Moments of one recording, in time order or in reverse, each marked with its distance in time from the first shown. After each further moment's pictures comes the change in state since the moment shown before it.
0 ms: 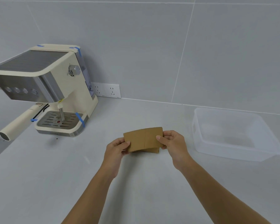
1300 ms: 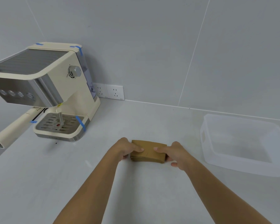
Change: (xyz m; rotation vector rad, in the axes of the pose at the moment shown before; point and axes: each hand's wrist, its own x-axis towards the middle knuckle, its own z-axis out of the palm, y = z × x) left_hand 0.079 0.017 0.013 0.663 -0.062 -0.418; right_hand 0.054 0.011 0.004 -0.414 -0.138 0.440
